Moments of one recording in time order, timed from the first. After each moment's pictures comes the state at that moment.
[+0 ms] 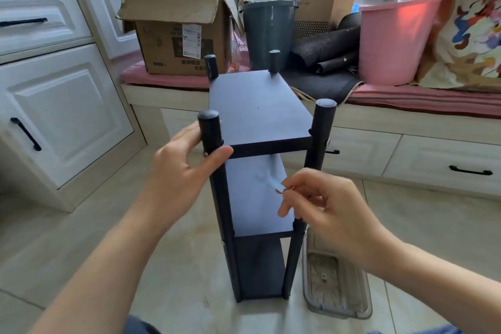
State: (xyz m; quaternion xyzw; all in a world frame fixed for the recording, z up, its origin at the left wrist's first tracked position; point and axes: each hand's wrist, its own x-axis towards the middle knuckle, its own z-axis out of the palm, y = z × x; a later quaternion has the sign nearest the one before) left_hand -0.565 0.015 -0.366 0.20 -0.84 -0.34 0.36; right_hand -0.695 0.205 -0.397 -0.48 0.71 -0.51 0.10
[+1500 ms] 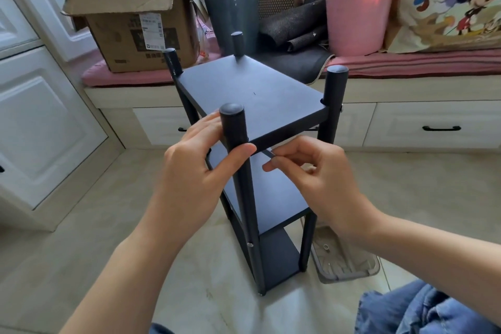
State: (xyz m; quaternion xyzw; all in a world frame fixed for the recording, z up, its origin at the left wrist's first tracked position) left_hand -0.583 0.056 -0.367 0.07 -0.87 -0.35 0.34; right_hand -0.697 0.201 -0.406 -0.38 0.69 -0.61 0.04
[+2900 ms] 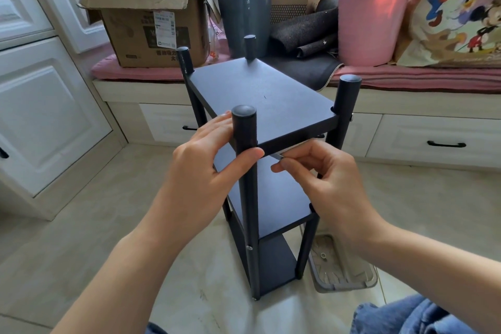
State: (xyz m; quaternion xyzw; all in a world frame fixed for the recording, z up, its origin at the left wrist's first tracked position) left_hand -0.579 0.054 -0.366 0.10 -0.87 -0.36 0.32; right_hand -0.696 0.200 -0.403 -0.36 0.67 -0.65 0.08
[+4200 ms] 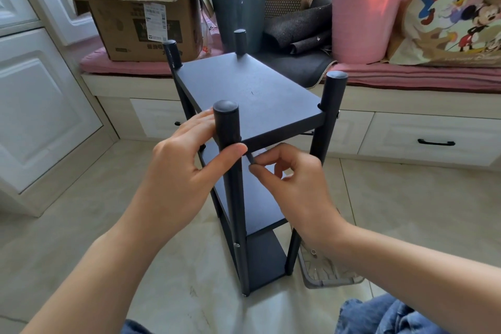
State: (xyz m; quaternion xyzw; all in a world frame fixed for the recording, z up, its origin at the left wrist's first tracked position) left_hand -0.582 0.055 -0.370 0.10 -0.86 -0.37 0.33; right_hand -0.690 0.185 -0.413 -0.32 0.71 -0.62 0.08
